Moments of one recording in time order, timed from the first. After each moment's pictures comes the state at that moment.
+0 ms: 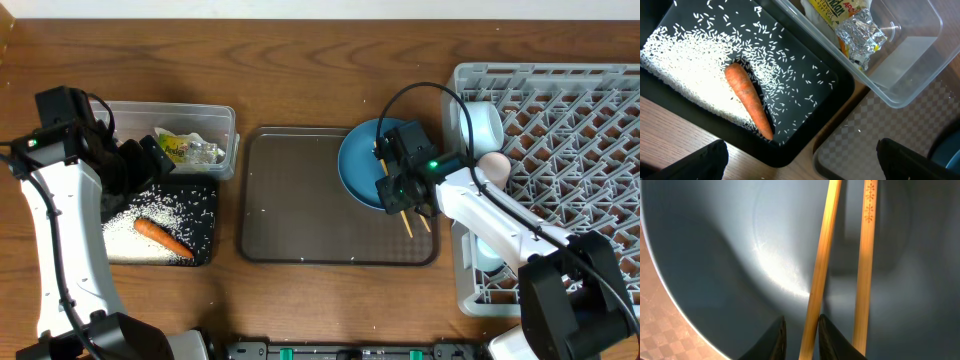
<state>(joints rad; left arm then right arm) 0.37 1.48 1.37 -1.24 0.12 -0.33 0.47 1.70 1.04 -0.62 -0.05 0.09</state>
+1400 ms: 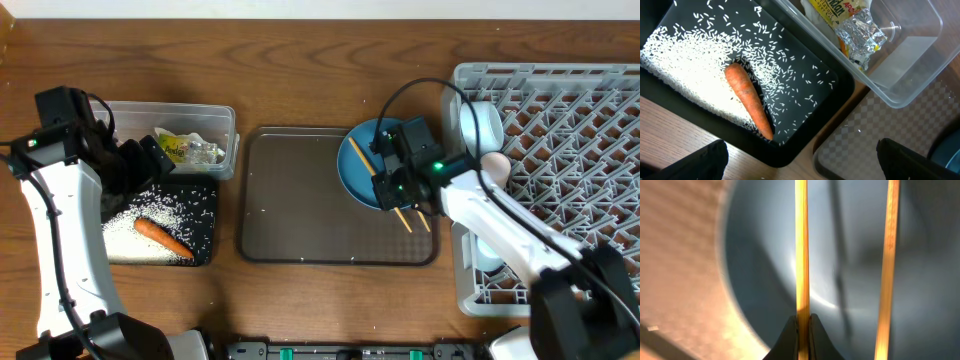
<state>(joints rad) 0.37 1.48 1.37 -1.24 0.12 -0.33 0.47 1.61 1.05 -0.58 -0.16 0.12</state>
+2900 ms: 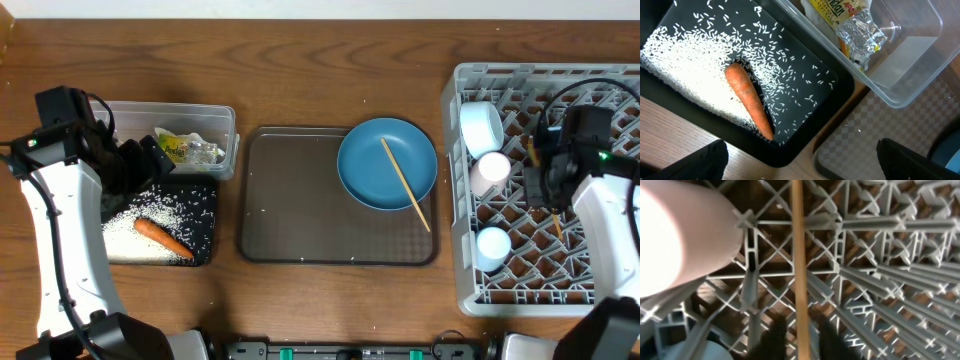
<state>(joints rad) 0.37 1.48 1.37 -1.24 0.12 -0.33 -0.22 1.48 1.08 -0.87 0.19 -0.26</state>
